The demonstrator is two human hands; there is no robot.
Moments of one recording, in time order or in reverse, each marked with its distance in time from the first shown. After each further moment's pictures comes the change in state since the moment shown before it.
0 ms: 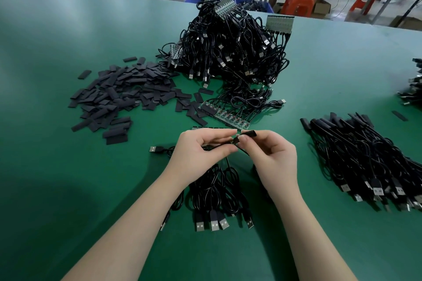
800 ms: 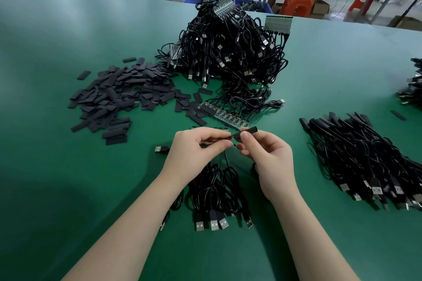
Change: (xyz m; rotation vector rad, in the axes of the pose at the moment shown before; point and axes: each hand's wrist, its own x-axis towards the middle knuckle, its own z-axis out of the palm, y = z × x) left_hand 0.000 -0.004 -0.002 0.159 0.067 0.038; right_hand 0.001 0.004 0.001 0.231 -0.022 0.188
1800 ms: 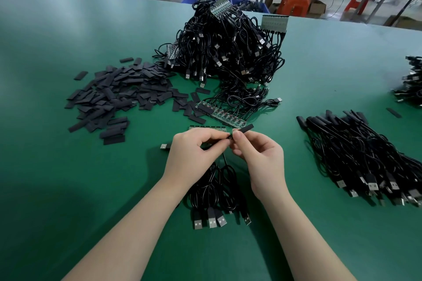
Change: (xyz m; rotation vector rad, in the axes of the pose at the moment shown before) left_hand -0.007 -0.002 0.009 0.153 0.158 0.139; right_hand -0.004 0.007 0.008 -0.008 0.012 0.011
